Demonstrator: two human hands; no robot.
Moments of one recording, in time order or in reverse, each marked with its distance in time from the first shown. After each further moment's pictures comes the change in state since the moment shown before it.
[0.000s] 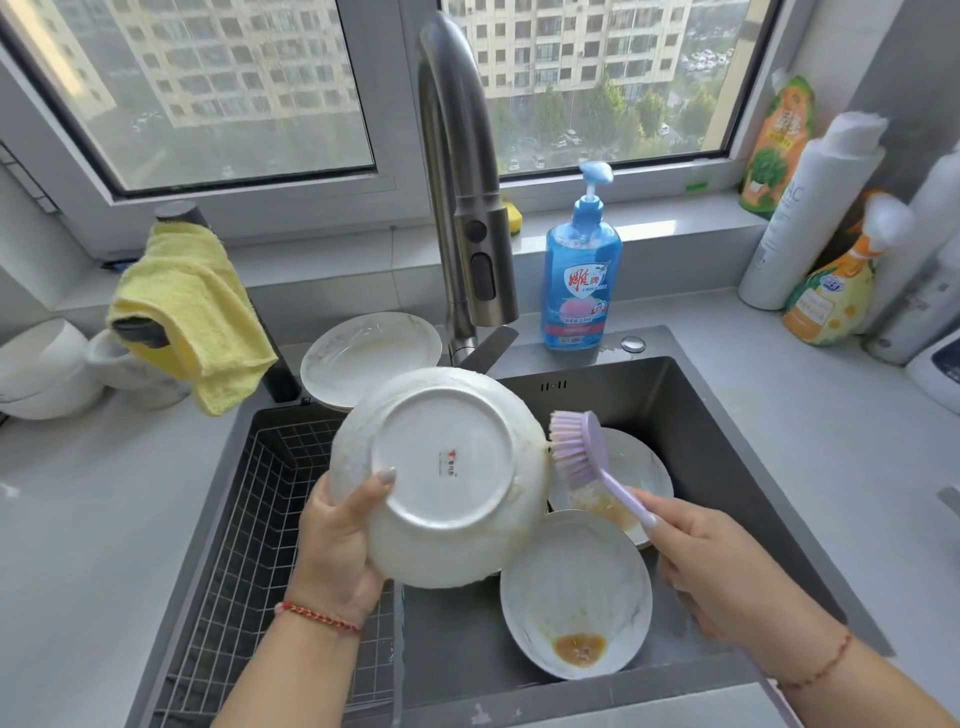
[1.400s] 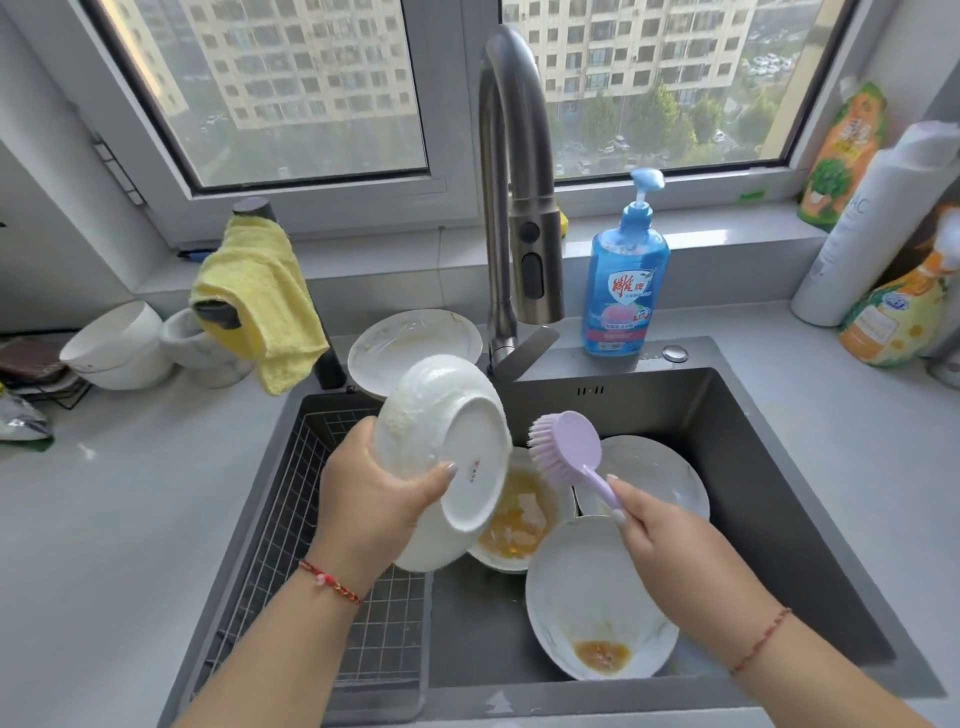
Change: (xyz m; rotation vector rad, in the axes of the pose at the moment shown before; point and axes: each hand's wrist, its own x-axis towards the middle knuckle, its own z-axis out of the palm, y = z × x) left_hand -0.021 0.045 0.031 1.053 0.209 0.347; right_hand 0.024 -0.005 0.036 -0.622 0.077 -0.229
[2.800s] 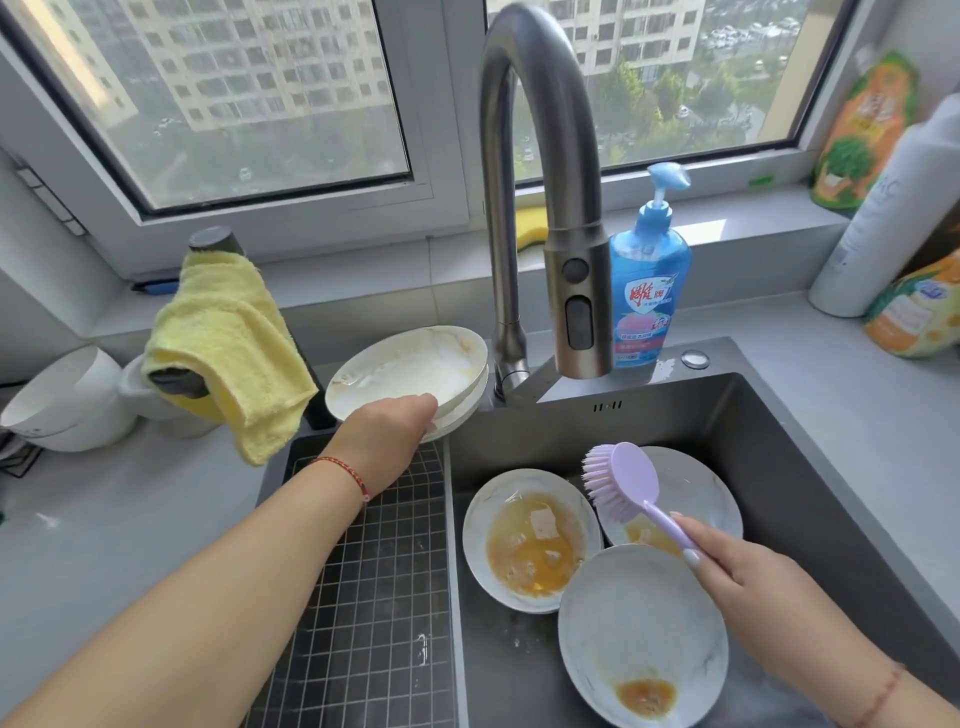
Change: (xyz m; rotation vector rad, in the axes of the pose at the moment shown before) left_hand 0.170 -0.079 0.021 0.920 -0.324 0.902; right_hand 0.025 0.021 0.005 0.097 0.007 0.166
